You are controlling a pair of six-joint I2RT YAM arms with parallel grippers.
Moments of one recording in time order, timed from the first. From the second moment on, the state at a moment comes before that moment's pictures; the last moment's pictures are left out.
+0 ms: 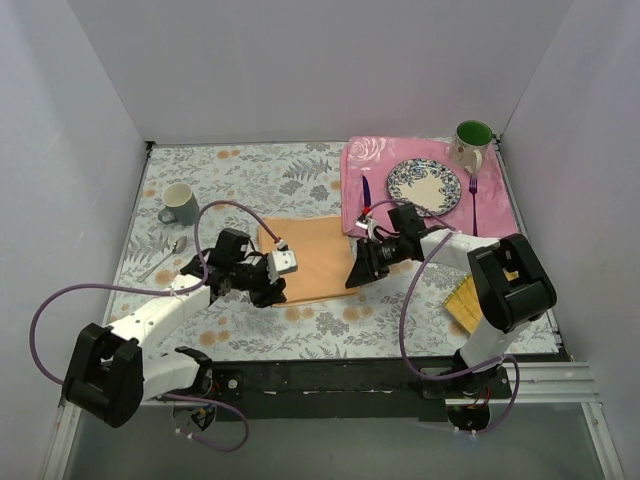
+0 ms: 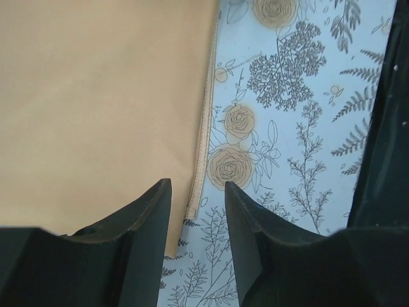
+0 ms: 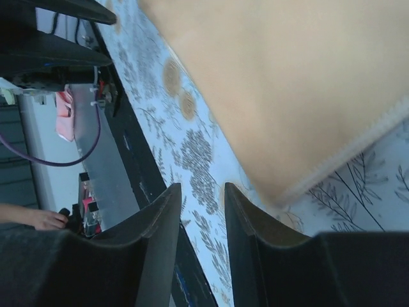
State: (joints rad) left arm -0.41 1.14 0.63 -0.39 0.70 0.61; right arm 0.45 1.68 0.87 -0.19 -1.00 0.21
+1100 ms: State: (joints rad) left arm -0.47 1.06 0.72 -0.31 0.66 0.36; right arm 0.45 1.62 0.86 -0.03 -1.04 0.37
